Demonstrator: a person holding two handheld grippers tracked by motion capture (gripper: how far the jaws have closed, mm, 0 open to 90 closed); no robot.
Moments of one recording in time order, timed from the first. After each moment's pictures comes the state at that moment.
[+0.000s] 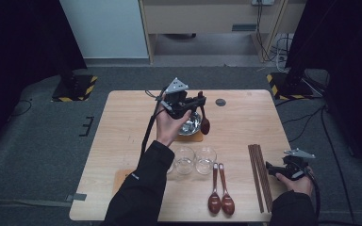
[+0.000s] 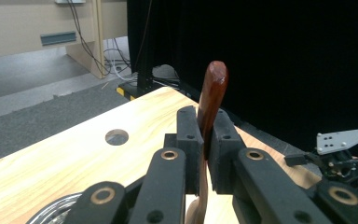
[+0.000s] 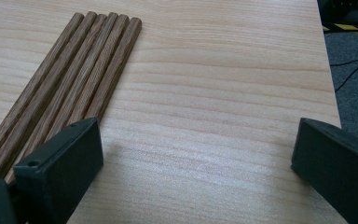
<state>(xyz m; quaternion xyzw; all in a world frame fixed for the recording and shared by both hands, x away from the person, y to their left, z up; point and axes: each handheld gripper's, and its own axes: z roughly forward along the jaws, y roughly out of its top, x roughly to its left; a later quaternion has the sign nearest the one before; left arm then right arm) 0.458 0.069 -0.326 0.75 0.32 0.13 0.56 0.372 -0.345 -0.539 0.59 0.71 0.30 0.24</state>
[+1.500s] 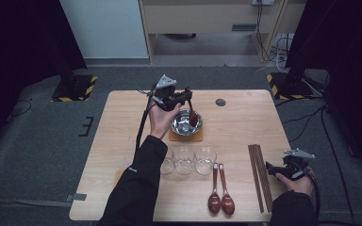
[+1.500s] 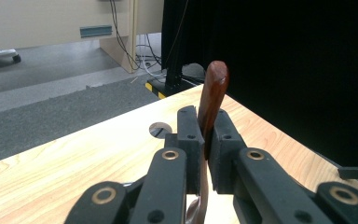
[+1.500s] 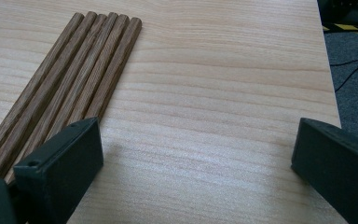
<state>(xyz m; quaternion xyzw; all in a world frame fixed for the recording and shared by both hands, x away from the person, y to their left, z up) 0.499 0.098 -0.351 0.73 0.37 0.16 0.54 0.372 -0.345 -0.539 0.59 0.71 0.30 0.24</state>
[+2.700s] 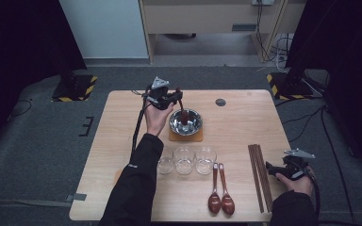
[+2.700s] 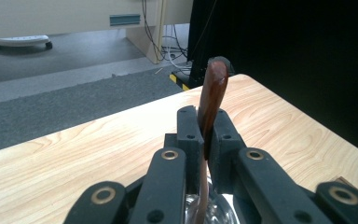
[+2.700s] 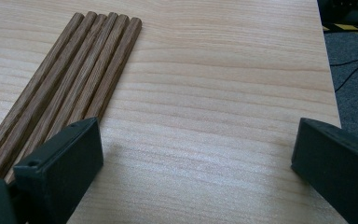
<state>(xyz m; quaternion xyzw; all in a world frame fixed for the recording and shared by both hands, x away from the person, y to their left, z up) 0.525 0.121 -0.382 0.73 0.41 0.18 0.52 0.372 -0.345 -0.539 0.59 0.71 0.30 0.24</state>
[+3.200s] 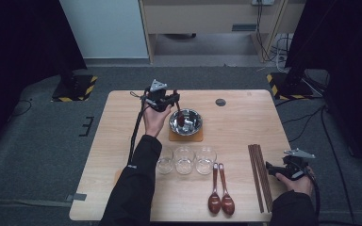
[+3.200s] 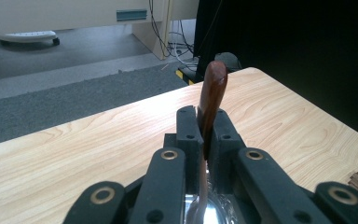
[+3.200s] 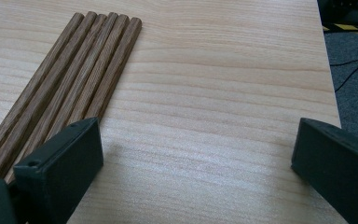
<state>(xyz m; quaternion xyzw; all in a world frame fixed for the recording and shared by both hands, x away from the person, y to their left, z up) 0.528 0.128 -0.396 0.73 0.42 0.19 0.51 0.372 -0.345 -0.539 0.59 0.71 0.30 0.24</state>
